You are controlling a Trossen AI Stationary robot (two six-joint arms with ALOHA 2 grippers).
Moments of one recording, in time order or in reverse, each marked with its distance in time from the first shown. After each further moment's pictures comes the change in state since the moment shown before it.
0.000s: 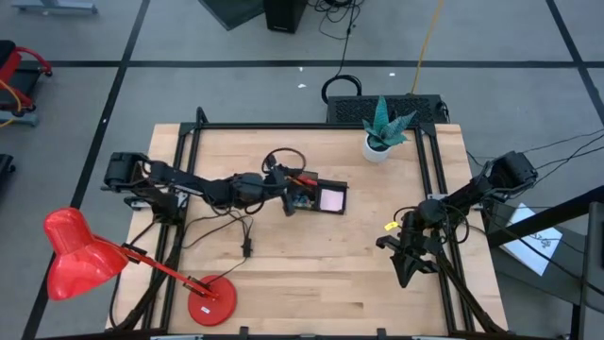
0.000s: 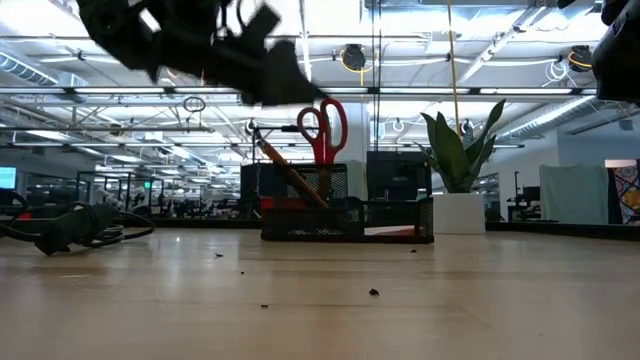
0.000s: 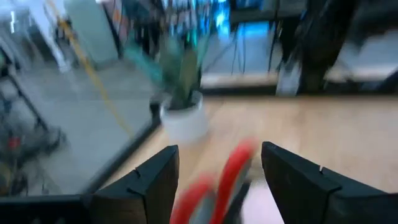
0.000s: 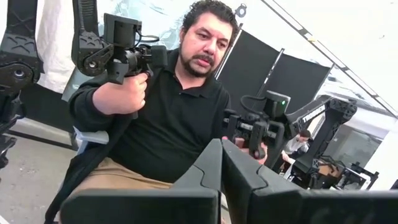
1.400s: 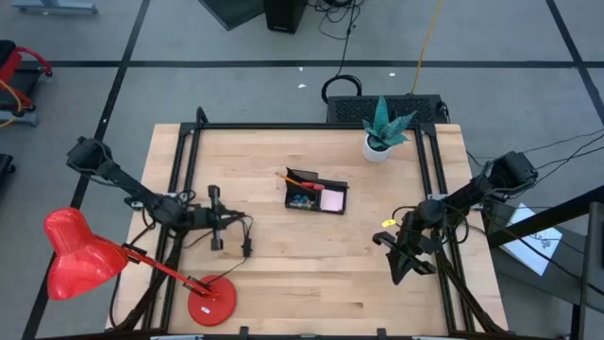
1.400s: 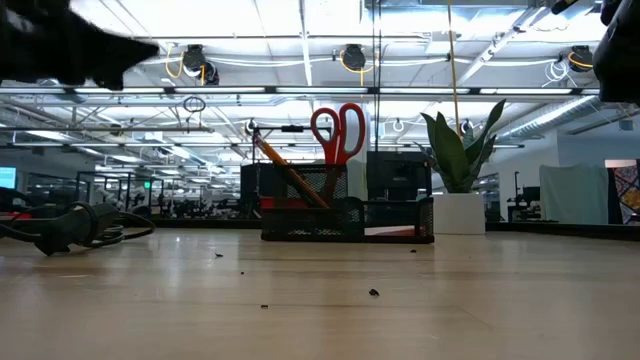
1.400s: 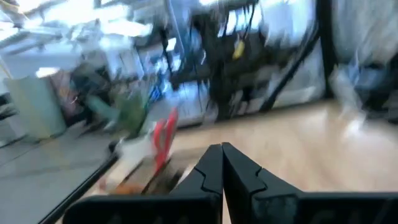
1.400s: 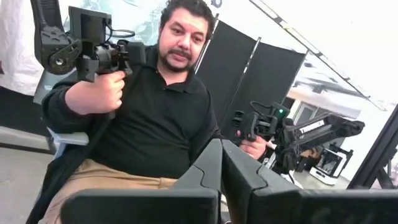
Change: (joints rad) left arm -0.565 -0.727 -0.686 0.266 -0.230 0.166; right arm -0.001 0.000 0.000 -0.013 0.108 0.027
